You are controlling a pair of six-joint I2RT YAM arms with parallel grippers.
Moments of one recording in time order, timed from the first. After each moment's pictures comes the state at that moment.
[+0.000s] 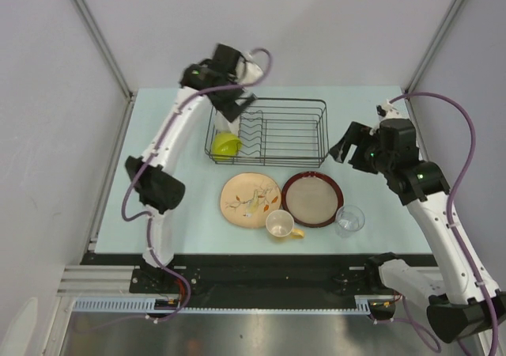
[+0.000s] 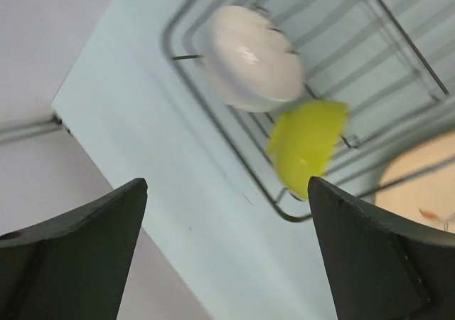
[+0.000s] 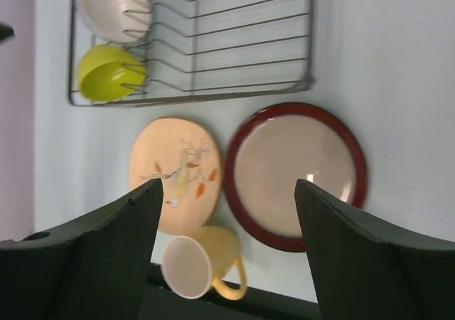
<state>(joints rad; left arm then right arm) -0.50 2.08 2.37 -1.22 -0.20 0.47 0.28 0.98 1.18 -0.77 -0.05 0.53</state>
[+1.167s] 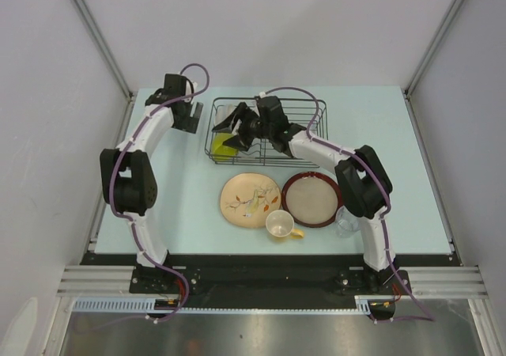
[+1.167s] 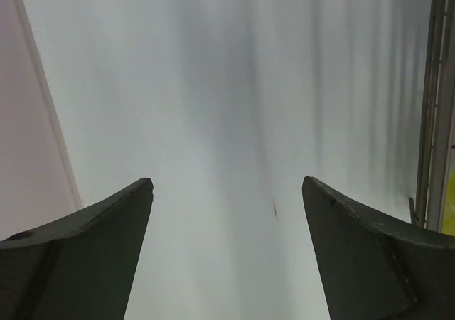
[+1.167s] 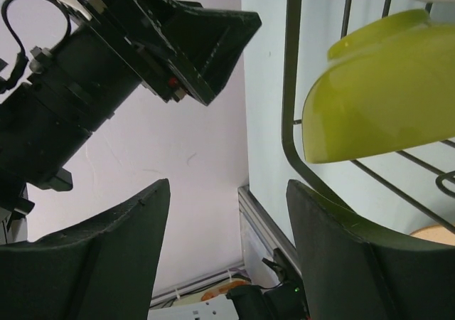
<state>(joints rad) -0.12 1.93 1.68 -0.68 -0.22 0.18 0.66 2.09 1.63 0.11 -0.45 1.29</state>
